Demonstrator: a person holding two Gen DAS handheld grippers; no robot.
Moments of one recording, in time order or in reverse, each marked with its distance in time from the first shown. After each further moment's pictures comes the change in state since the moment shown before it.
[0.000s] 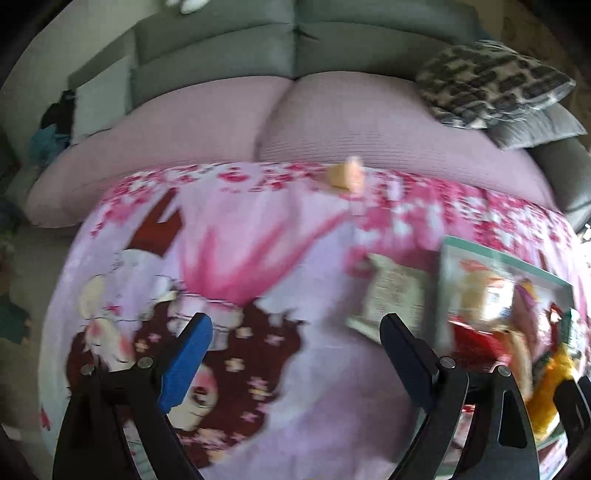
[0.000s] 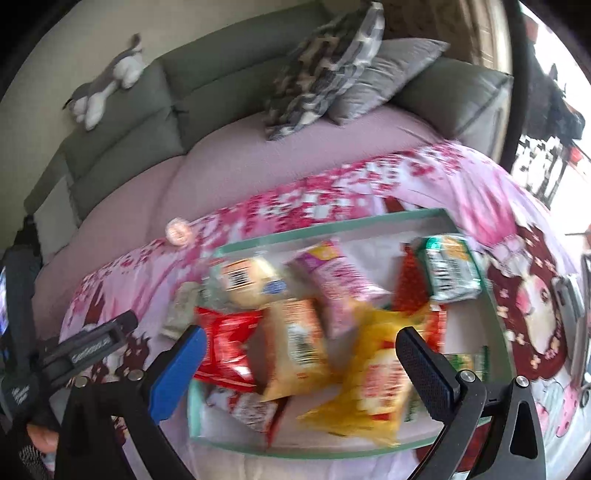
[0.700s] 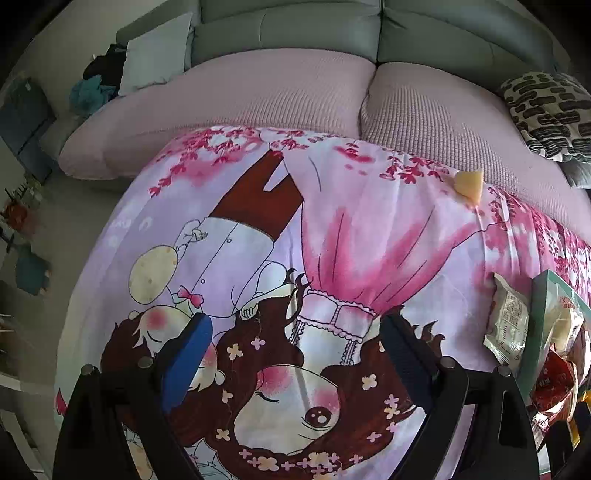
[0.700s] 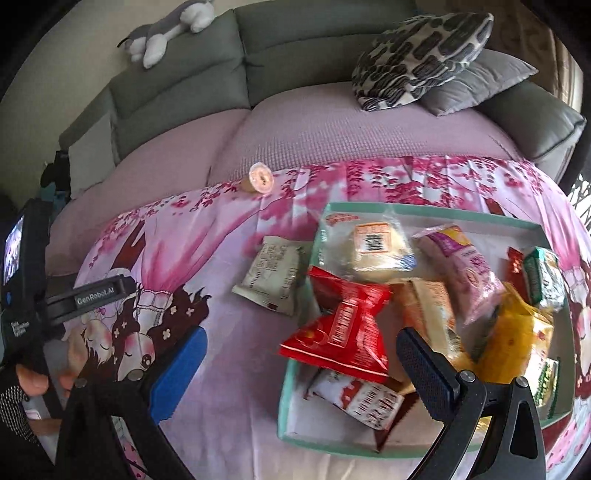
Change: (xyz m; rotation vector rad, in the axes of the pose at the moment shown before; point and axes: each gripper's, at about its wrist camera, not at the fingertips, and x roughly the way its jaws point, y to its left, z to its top) left arm 0.037 0.101 0.006 -0.157 0.093 0.097; right arm 0.039 0.091 -0.018 -0.163 0.095 0.086
